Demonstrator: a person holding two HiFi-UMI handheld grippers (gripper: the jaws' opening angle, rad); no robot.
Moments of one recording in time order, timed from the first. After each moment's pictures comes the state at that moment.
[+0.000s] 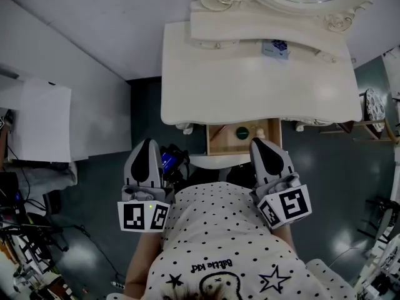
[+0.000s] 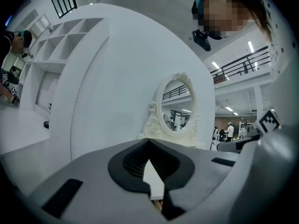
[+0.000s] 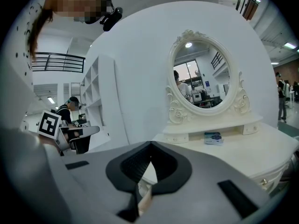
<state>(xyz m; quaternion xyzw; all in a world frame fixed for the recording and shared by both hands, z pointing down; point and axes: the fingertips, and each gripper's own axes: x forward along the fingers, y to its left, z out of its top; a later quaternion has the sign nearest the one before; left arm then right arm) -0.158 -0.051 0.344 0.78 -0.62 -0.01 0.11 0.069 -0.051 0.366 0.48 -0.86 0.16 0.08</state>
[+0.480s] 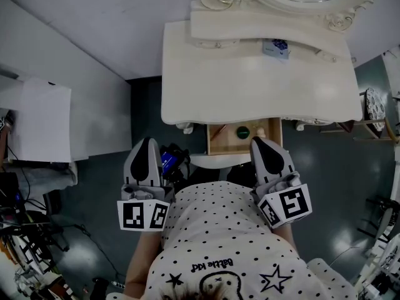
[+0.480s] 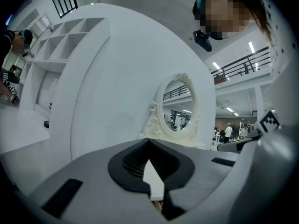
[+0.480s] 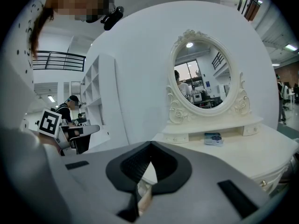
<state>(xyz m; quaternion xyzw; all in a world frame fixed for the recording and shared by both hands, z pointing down) -0.161 -0.054 0.344 0.78 -0.62 -0.01 0.11 0.066 -0.053 0.366 0.48 -0.86 0.16 0.09</state>
